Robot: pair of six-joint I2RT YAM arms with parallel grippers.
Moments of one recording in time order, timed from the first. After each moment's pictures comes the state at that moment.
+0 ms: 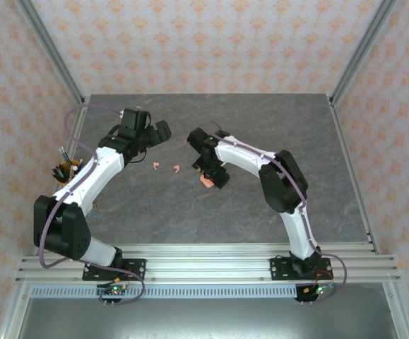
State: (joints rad) left arm -0.22 1.46 1.19 -0.48 -0.08 -0.64; right arm 0.74 2.14 1.72 -1.00 -0.01 1.45
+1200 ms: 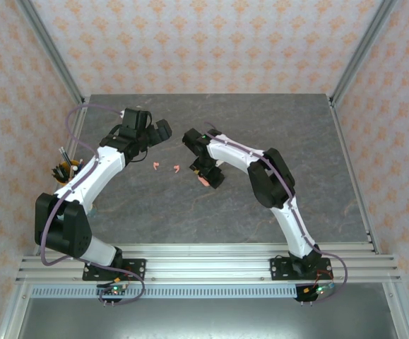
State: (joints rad) left arm -0.22 1.48 1.19 -0.46 -0.08 -0.65; right arm 0.74 2.29 1.88 -1.09 -0.03 1.47
